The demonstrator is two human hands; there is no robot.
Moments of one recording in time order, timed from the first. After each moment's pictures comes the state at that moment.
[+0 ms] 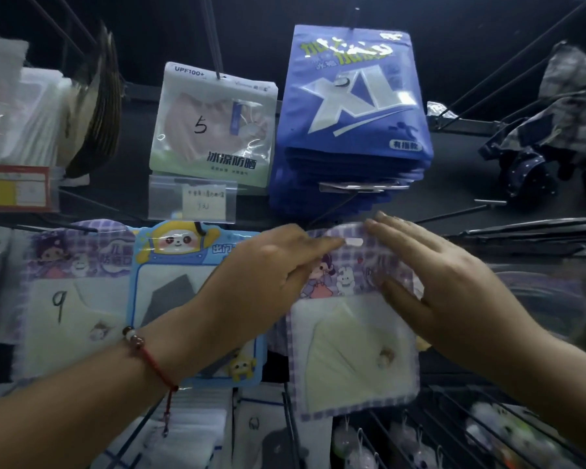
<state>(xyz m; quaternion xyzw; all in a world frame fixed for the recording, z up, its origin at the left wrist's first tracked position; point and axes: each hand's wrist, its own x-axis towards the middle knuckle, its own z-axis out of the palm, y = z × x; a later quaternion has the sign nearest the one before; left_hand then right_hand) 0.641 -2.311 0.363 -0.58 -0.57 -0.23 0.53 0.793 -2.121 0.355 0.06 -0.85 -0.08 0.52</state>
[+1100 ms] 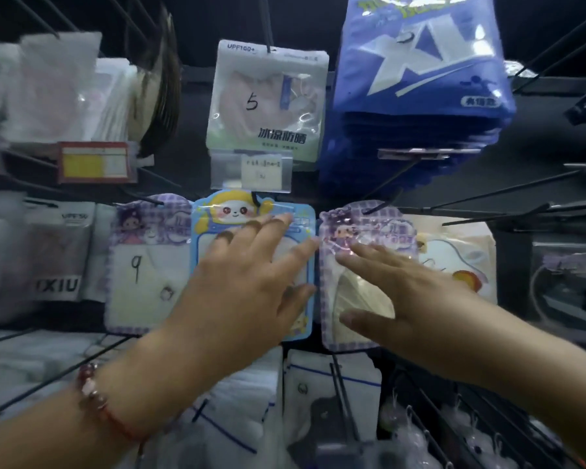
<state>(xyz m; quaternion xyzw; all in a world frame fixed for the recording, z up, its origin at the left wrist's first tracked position) 0.664 -2.378 0.316 -0.32 -0.77 -0.01 0.55 0.768 -2.185 0.341 0.06 -0.96 -0.02 0.26</state>
